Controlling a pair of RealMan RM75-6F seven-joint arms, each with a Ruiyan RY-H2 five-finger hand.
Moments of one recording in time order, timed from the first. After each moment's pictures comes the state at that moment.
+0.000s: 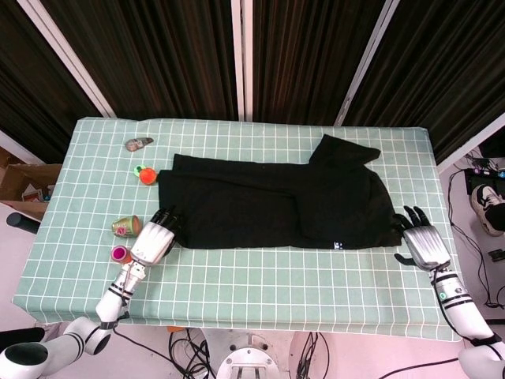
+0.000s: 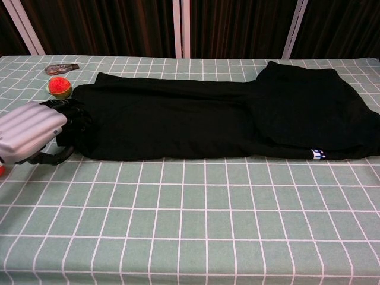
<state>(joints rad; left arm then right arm) -0.47 -1.87 0.03 -0.76 1.60 1.32 0.07 0.35 -1.40 0.00 -1.06 -1.53 1.16 0.11</state>
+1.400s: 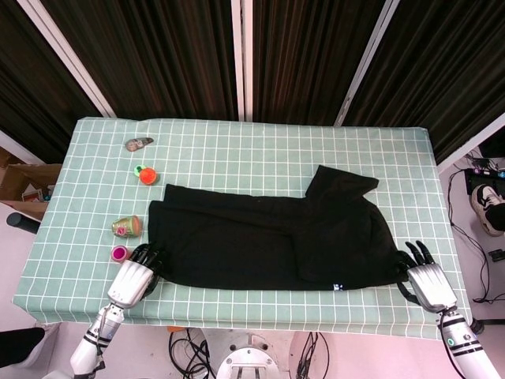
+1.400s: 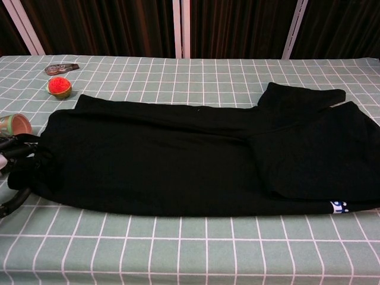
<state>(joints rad) -0.23 -1.73 0.16 -1.05 1.66 1.49 0.14 0.17 -1.38 -0.13 -1.15 -1.62 1.37 0.04</state>
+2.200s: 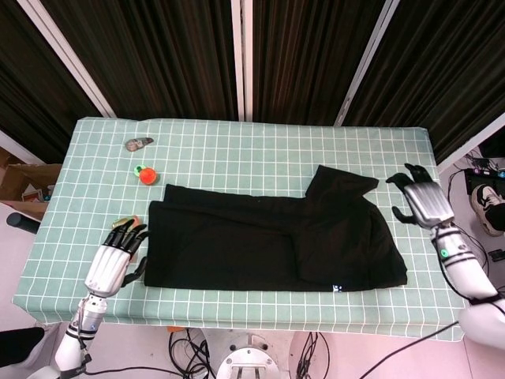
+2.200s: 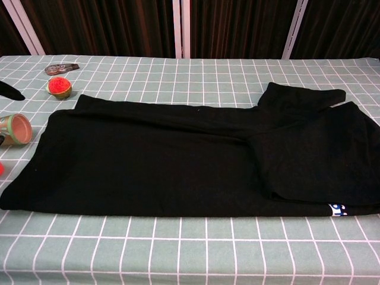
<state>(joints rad) -0.22 -1.58 0.05 -1.28 1.66 1.57 0.11 0.56 -1.18 0.17 -1.34 -1.29 0.89 0.01</state>
